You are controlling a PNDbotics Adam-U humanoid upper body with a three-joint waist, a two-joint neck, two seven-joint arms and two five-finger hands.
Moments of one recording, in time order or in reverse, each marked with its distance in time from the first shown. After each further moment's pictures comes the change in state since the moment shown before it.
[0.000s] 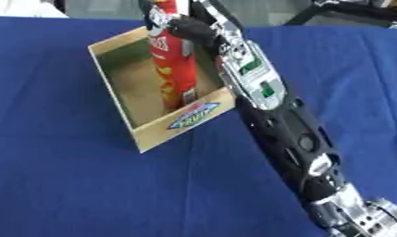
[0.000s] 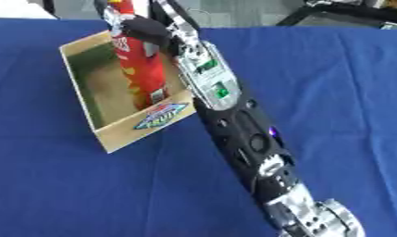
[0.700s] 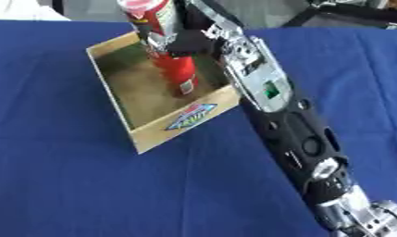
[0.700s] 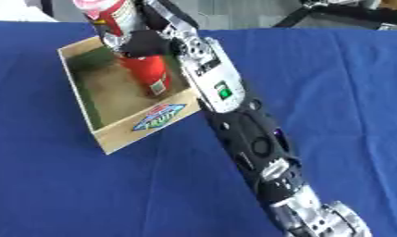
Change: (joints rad) left arm 0.001 0.000 0.000 0.000 0.000 -0.001 -0.004; right arm 0.001 0.000 -0.016 -0.032 0.128 -0.019 0.176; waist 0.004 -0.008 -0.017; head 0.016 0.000
